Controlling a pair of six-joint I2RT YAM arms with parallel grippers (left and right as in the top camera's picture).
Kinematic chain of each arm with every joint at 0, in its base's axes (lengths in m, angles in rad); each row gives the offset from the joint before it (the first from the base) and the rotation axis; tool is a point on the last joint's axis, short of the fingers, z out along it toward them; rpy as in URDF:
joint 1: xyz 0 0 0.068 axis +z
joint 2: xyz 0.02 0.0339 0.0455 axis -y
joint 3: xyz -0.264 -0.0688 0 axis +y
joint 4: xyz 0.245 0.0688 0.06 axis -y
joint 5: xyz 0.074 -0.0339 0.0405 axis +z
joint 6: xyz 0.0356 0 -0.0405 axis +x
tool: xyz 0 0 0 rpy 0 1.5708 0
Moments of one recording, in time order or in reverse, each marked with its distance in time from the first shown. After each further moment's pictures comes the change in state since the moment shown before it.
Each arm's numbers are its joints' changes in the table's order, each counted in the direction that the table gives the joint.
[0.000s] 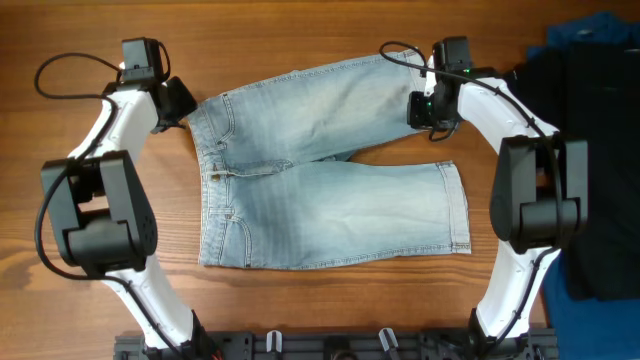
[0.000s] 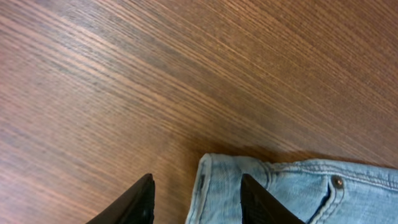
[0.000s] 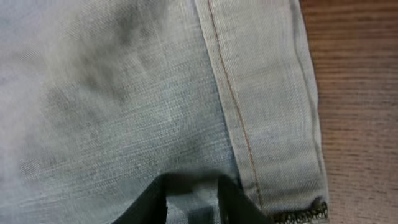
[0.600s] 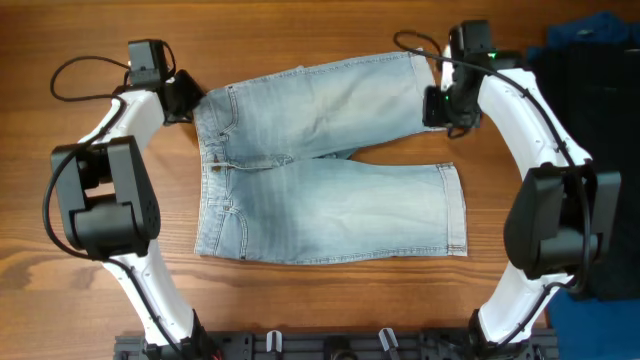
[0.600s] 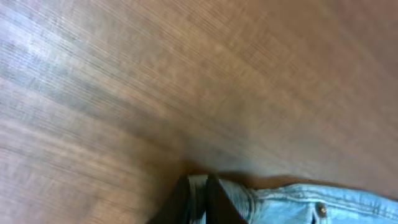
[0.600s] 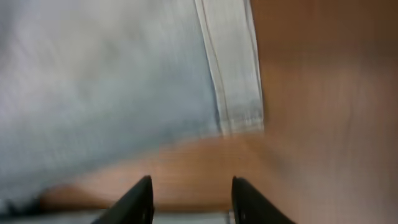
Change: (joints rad) left arm 0.001 -0.090 -0.010 0.193 -0.125 -0.061; right arm -0.016 0.163 -0.073 -0.346 -0.047 -0.028
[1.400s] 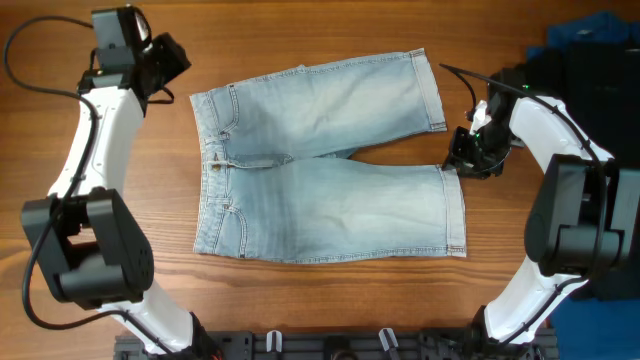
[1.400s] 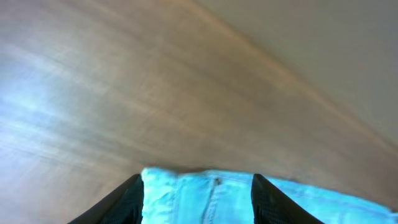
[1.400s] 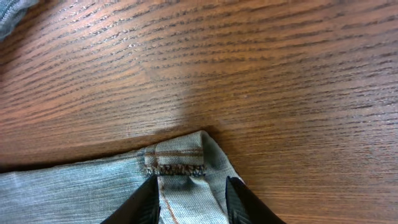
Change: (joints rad) left arm 0.000 0.268 -0.053 -0.121 0.002 0.071; right arm -0.185 0.000 0.253 0.010 0.172 0.058
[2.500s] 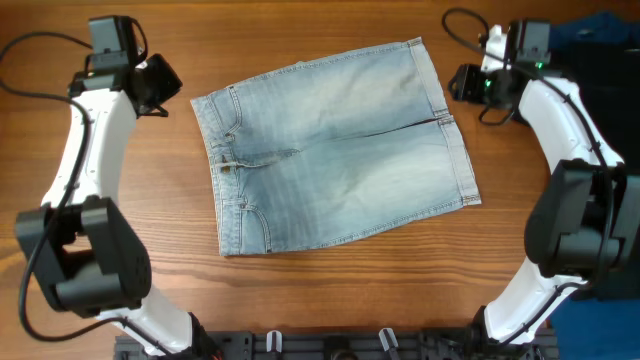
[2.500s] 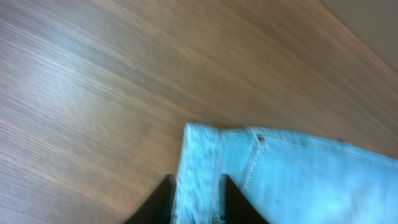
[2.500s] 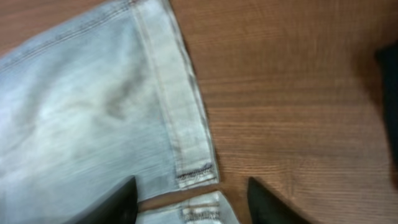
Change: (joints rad) left arm 0.021 0.033 0.002 -0.226 0.035 0.005; right arm 0.006 0.008 -0.198 0.366 0.005 -0.158
